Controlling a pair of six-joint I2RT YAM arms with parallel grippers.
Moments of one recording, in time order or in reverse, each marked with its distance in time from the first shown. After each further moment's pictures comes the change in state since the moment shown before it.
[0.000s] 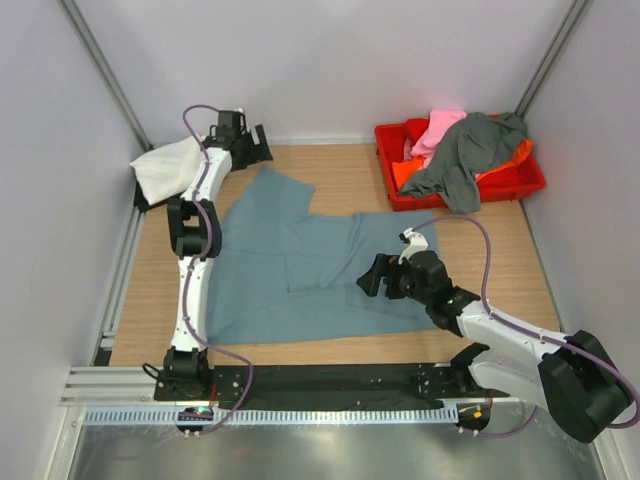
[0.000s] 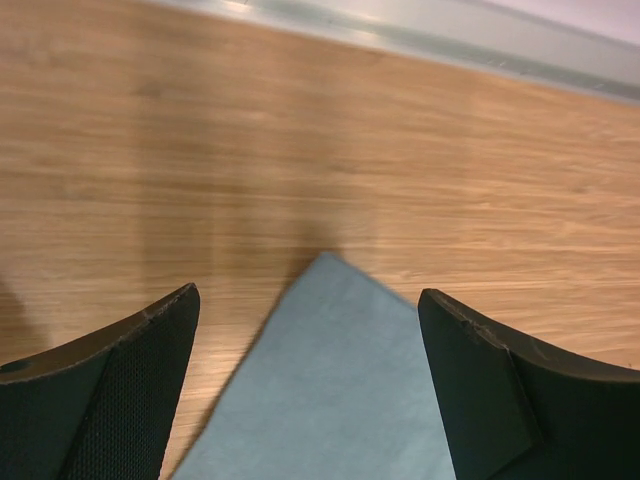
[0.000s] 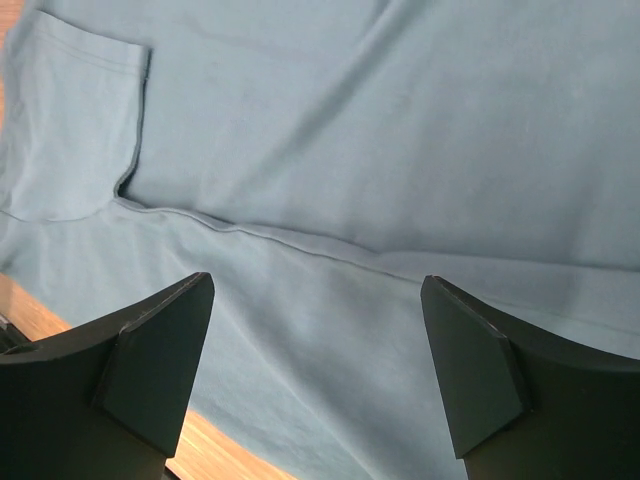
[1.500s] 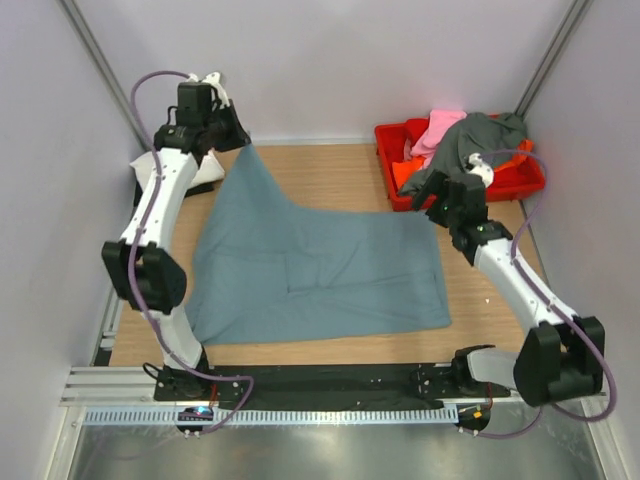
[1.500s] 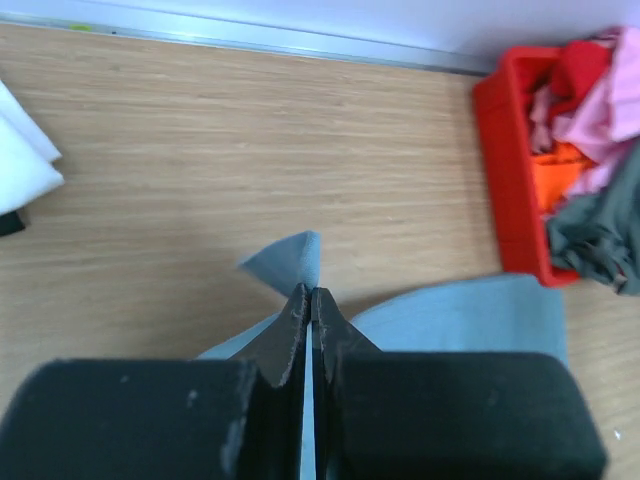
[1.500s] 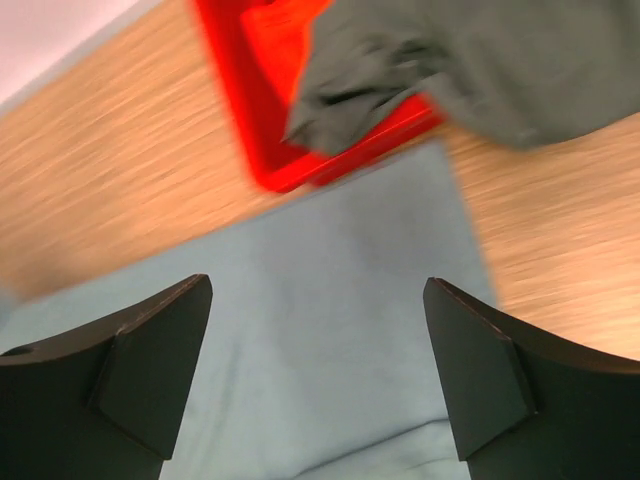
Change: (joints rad) left arm -0.042 -0.737 -0.533 -0.055 0.047 0.016; right arm -0.351 0.150 0.529 -0.348 0.238 0.008
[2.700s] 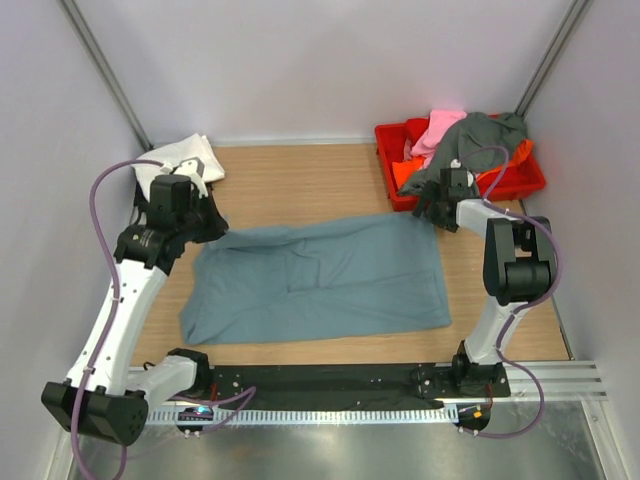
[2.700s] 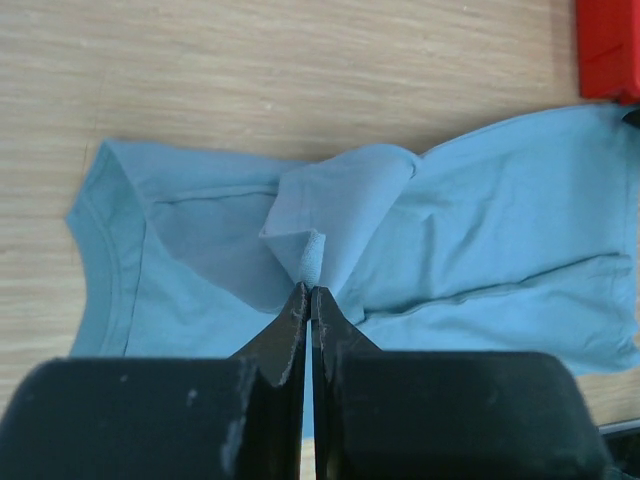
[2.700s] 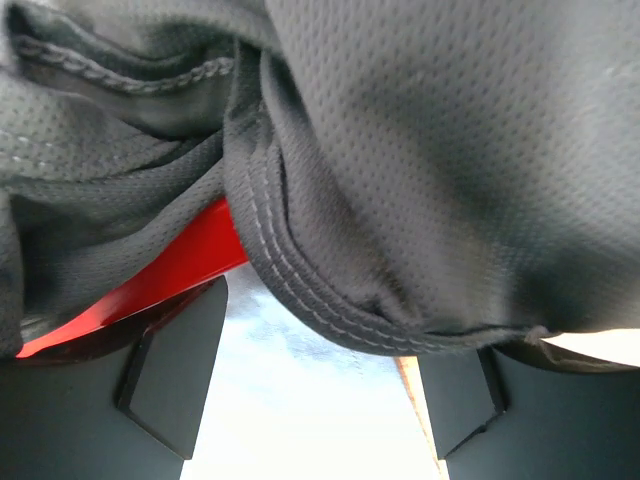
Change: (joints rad) left arm -0.059 -0.839 -0.780 -0.119 -0.148 -0.023; right arm -0.193 0.668 0.274 0.008 -0.077 -0.153
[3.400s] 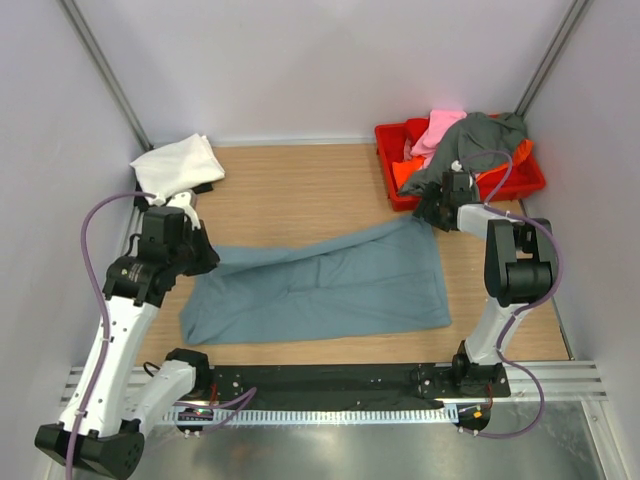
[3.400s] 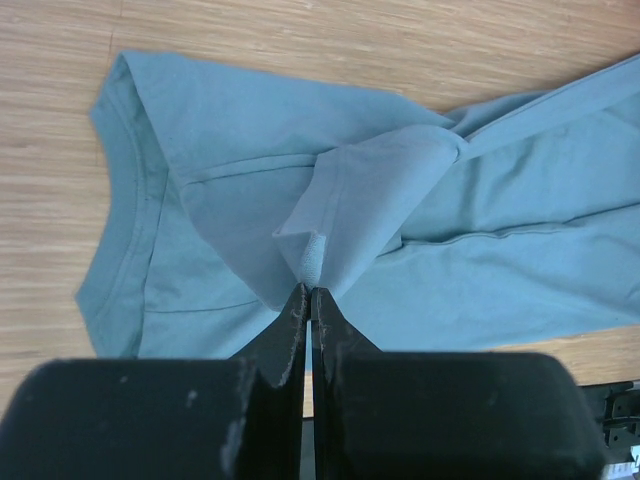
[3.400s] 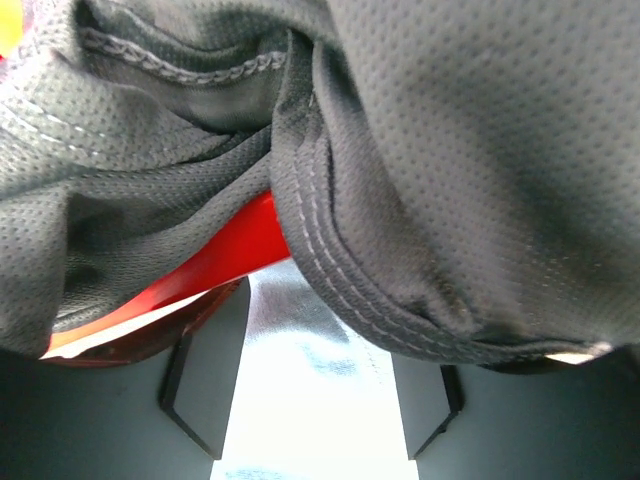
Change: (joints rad) left arm 0.000 -0.202 -0.134 -0.169 -0.026 -0.001; right arm -0.010 -0.014 -0.068 0.129 -0.104 0.038
